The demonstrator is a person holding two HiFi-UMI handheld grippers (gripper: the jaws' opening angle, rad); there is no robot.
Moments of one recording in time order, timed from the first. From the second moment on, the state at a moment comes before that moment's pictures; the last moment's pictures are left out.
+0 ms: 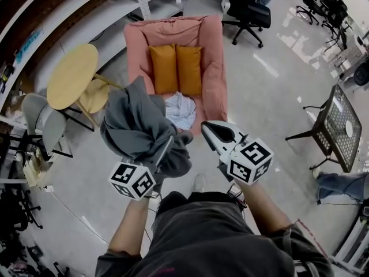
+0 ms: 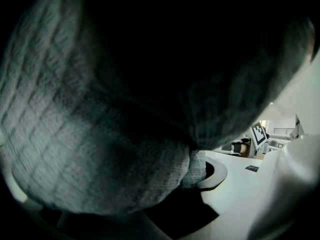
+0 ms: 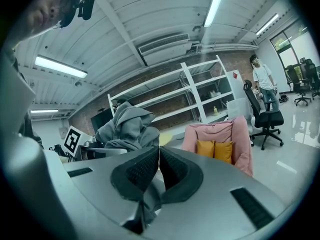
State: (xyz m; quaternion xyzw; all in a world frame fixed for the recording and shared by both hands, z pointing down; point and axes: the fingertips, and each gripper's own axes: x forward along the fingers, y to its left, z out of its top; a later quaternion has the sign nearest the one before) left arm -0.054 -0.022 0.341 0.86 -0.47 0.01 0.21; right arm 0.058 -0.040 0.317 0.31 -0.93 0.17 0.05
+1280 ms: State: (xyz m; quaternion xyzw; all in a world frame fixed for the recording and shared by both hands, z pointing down) left arm -0.089 -0.329 0.505 0.90 -0.34 0.19 0.20; right arm 0.022 -0.292 0.440 0.39 -0.88 0.27 0.10
